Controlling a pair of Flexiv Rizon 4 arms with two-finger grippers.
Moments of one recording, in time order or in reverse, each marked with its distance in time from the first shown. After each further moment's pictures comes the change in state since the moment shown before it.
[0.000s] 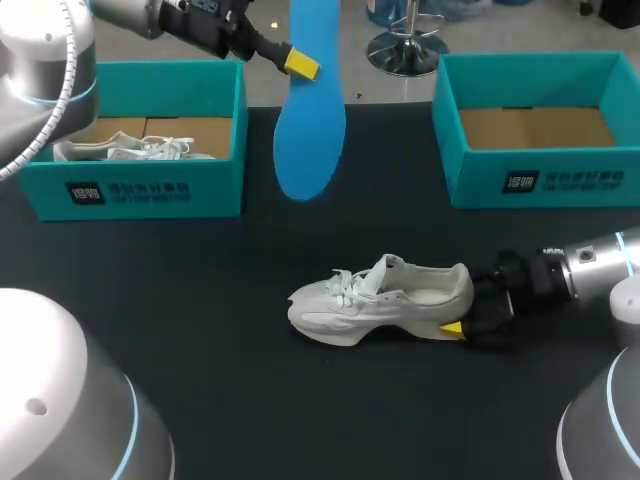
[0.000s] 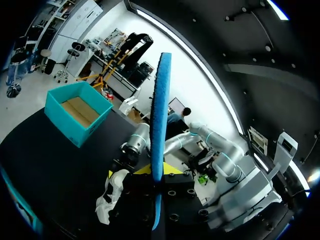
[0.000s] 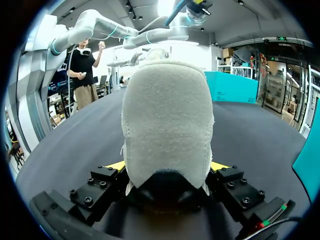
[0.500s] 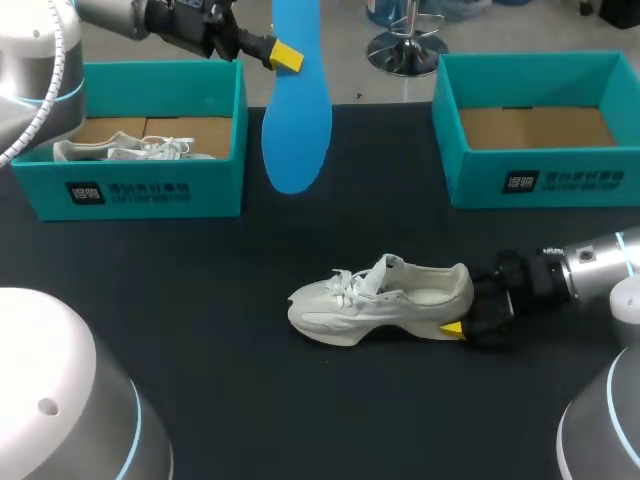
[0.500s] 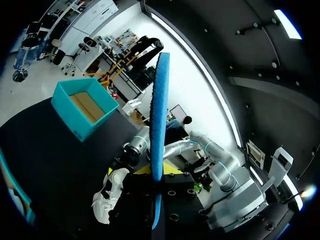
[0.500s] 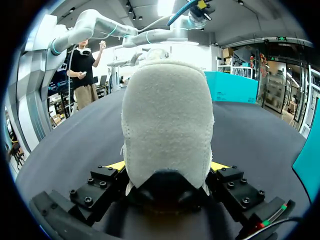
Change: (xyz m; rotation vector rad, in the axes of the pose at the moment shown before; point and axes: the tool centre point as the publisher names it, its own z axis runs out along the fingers) left arm -0.008 -0.003 -0.016 0.032 0.003 -0.089; right arm 0.000 0.000 0.000 0.000 0.000 0.000
